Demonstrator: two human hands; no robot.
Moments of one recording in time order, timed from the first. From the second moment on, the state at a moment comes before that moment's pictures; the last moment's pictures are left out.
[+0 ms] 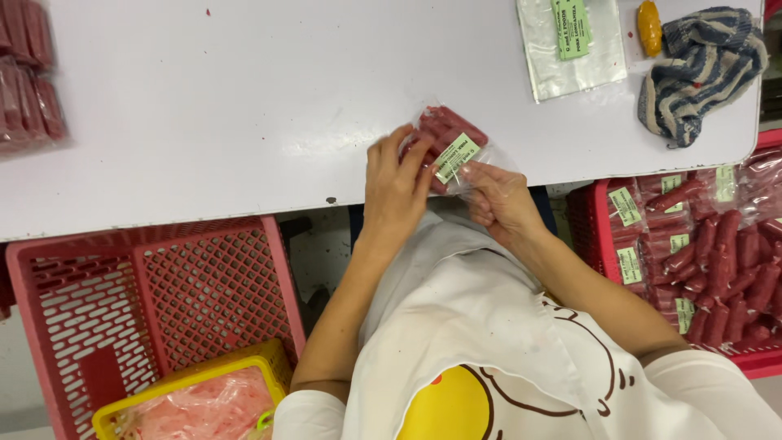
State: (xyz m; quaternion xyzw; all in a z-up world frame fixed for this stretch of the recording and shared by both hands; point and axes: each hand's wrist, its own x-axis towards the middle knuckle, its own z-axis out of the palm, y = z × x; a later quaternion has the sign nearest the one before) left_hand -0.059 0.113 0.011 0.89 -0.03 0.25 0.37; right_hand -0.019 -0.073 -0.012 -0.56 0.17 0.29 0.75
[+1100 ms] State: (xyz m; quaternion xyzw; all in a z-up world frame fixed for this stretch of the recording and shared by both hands) left_hand 0.026 0.052 -0.036 0.93 -0.14 0.26 0.22; right_hand 0.003 -0.149 0.002 -0.57 -0.14 0.49 0.64
